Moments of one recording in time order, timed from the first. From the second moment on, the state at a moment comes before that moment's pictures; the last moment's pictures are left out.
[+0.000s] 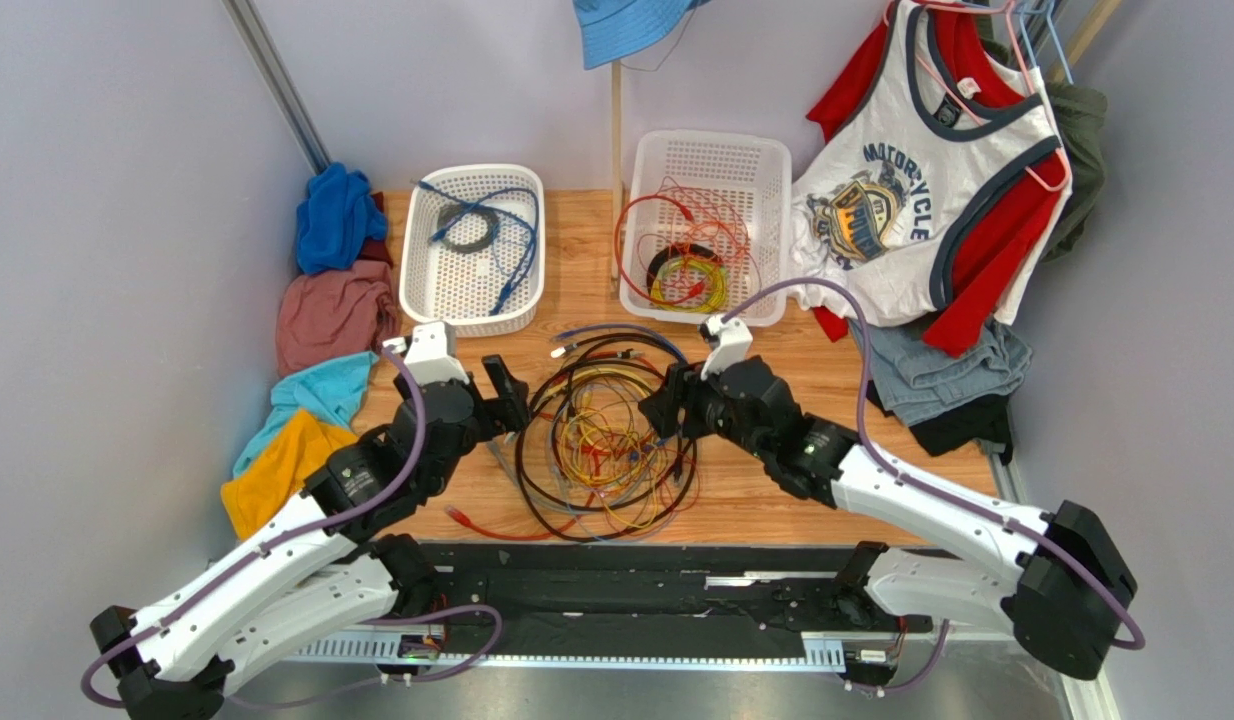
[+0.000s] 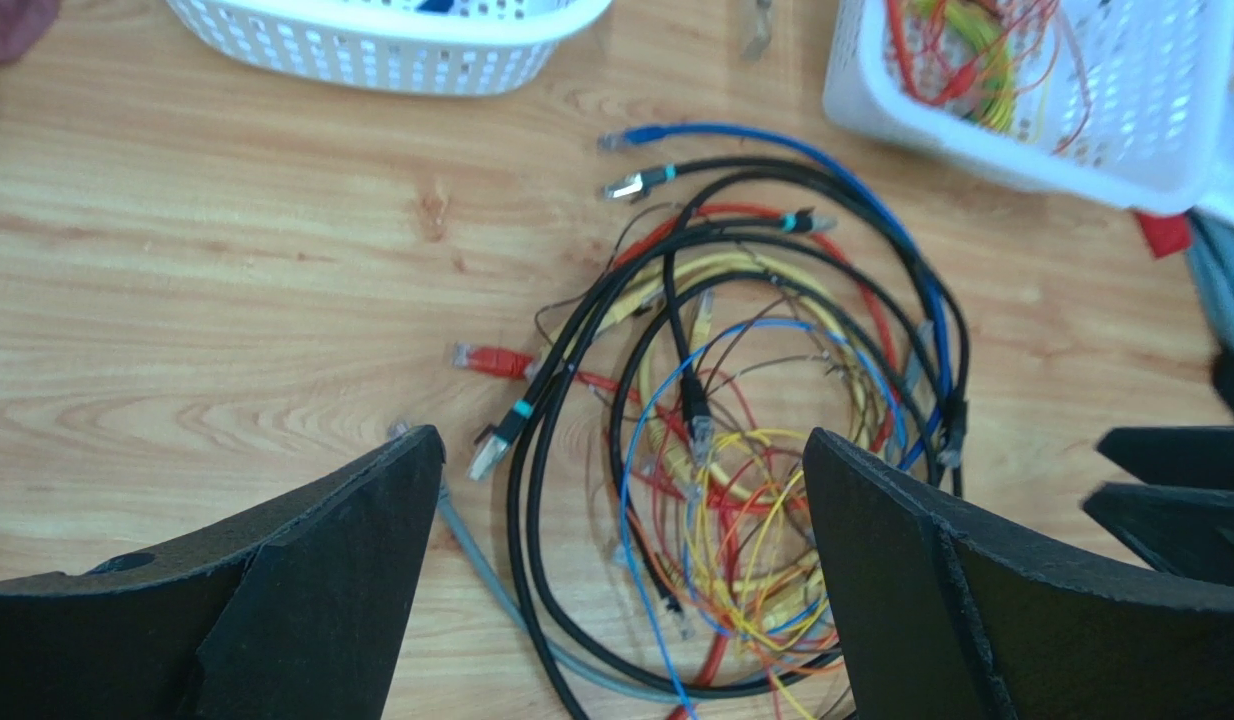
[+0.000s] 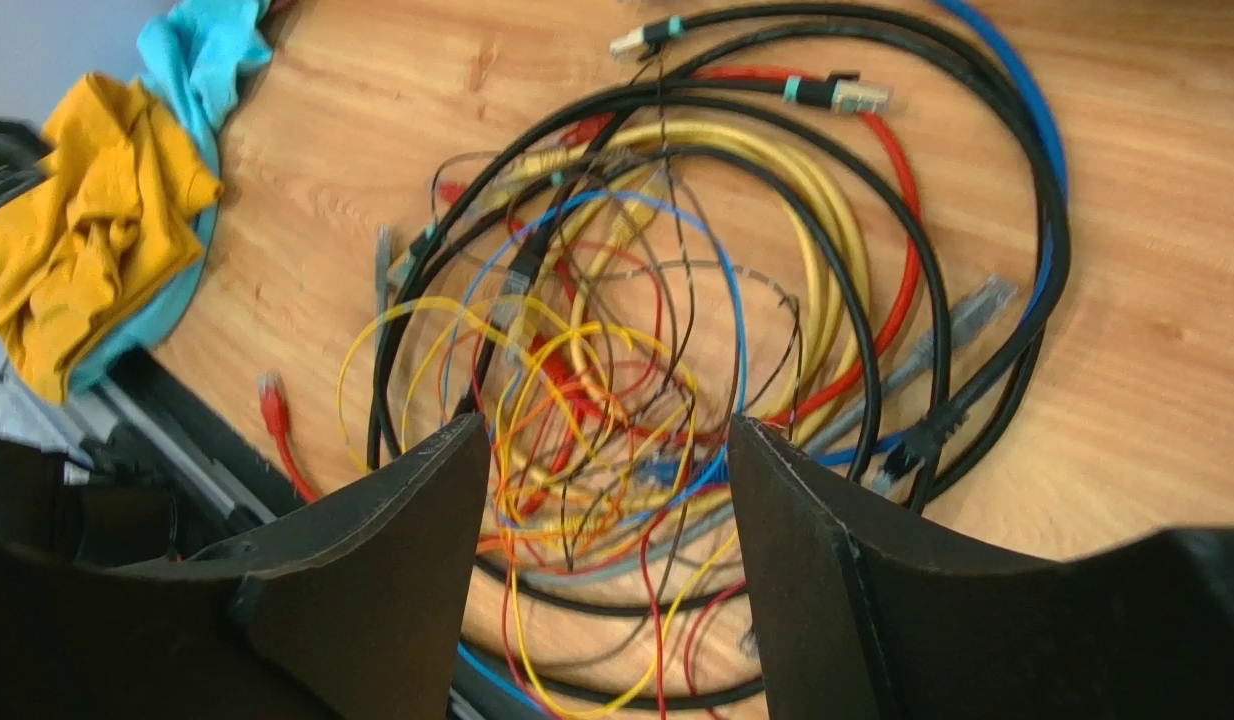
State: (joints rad) left arm -0.83 0.66 0.73 -0.55 -0.62 -0.67; right arm 0.84 1.10 0.67 0.02 0.13 0.55
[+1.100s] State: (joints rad) left arm -0.81 0.54 0.57 -0.52 -0.47 -0.73; right arm 0.85 1.46 0.72 0.09 0.27 0.51
